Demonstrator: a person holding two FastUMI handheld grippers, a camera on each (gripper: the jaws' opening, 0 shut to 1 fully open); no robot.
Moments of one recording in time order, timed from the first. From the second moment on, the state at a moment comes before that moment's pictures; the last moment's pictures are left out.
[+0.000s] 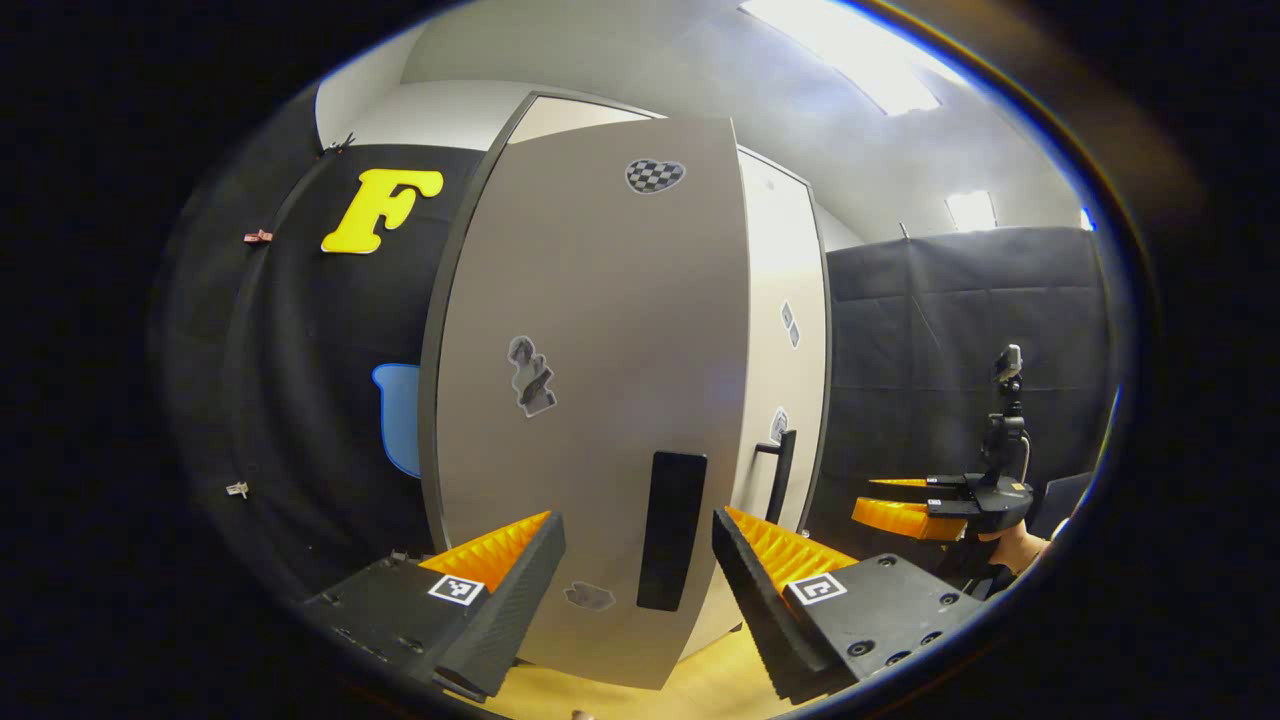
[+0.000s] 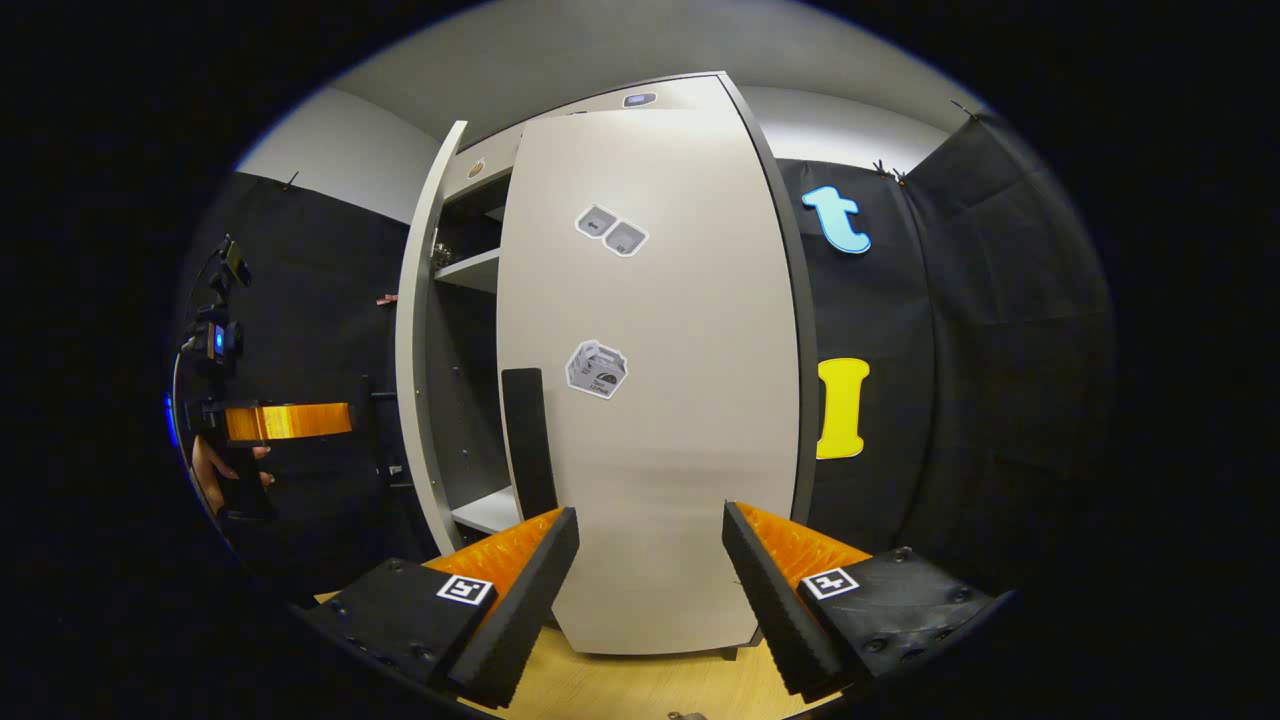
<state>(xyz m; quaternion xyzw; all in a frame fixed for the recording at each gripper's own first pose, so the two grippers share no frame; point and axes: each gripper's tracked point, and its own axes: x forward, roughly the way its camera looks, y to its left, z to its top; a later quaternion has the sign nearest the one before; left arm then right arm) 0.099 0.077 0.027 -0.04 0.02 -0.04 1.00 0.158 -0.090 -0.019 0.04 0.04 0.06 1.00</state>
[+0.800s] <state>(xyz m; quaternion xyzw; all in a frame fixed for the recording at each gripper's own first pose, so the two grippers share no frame) 0.039 0.043 0.016 -0.02 0.04 -0.03 1.00 0.084 -0.038 0.007 0.04 0.02 0.04 1.00</state>
